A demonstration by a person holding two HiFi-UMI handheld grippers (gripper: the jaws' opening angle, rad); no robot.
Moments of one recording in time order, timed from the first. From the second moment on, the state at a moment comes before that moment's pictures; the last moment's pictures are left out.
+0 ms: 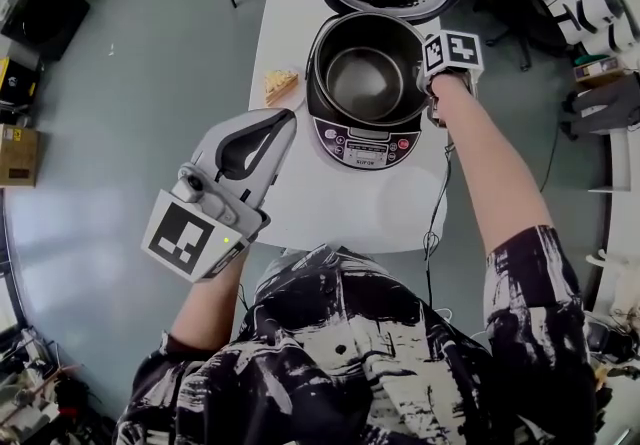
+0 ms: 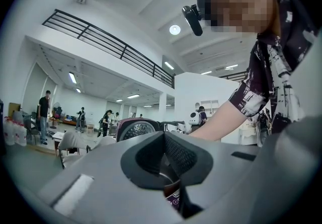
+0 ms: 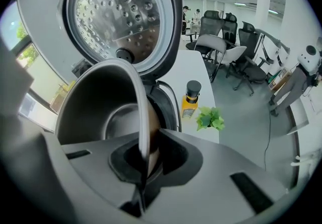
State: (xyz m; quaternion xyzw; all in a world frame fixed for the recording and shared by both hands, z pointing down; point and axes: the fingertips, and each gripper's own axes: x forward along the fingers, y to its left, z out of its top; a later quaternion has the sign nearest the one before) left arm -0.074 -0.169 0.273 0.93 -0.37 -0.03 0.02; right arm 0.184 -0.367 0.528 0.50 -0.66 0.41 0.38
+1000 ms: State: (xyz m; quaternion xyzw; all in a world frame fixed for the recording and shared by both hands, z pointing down) left arm -0.096 -0.170 0.278 0.93 -0.36 -0.04 0.03; right arm 0.181 -0.352 0.554 0.50 -0.62 0.37 0.48
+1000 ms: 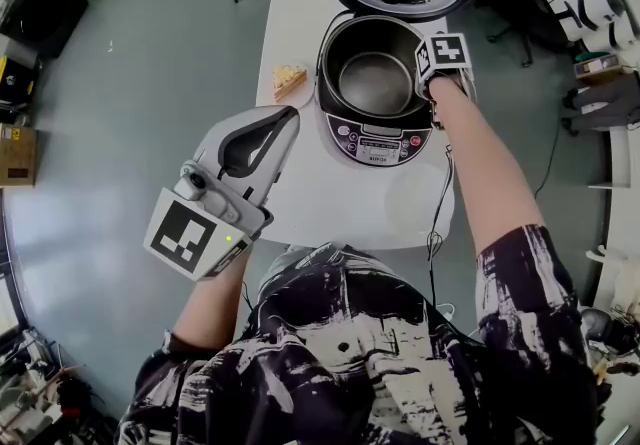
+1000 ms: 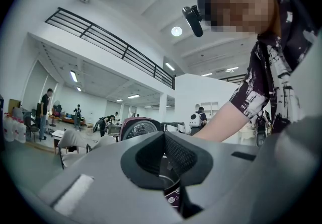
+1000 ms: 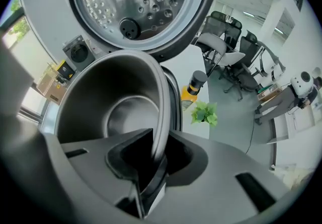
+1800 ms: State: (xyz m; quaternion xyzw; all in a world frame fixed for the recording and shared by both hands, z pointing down) left arm -0.084 -0.164 0.268 0.94 -0.34 -0.04 0.02; right arm 0.188 -0.320 0.544 0.49 -0.64 0.45 0.40
